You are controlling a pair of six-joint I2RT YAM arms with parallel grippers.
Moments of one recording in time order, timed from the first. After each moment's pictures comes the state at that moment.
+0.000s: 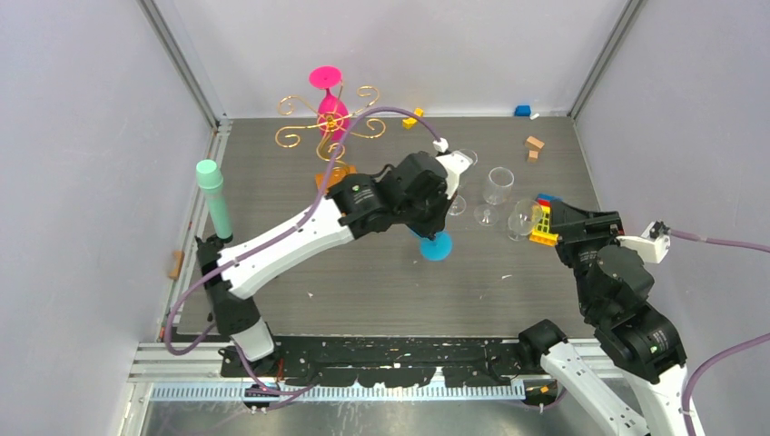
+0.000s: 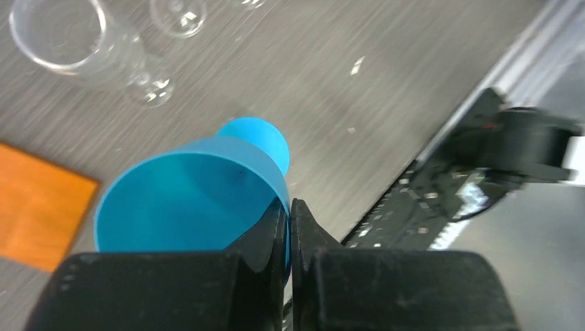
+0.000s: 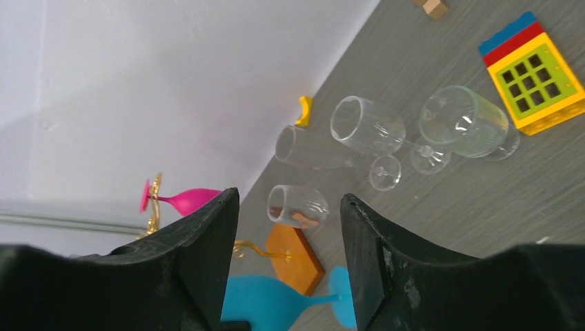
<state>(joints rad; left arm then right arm) -1.08 1.63 1.82 -0.83 -0.03 -0.30 0.45 0.40 0.98 -0.76 0.64 1.15</state>
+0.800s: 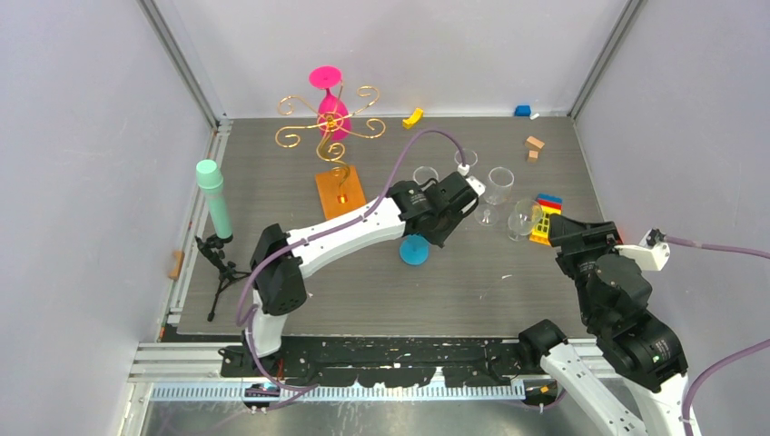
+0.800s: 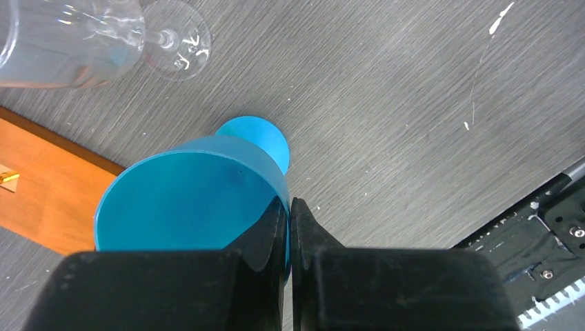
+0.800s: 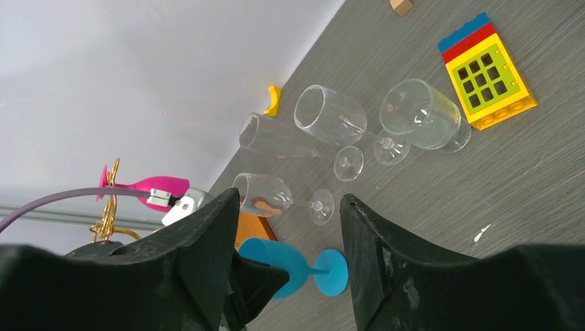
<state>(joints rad) -1.07 1.95 1.88 -0.92 -0.21 -0.20 0.45 0.35 0.96 -0.86 0.64 1.08</state>
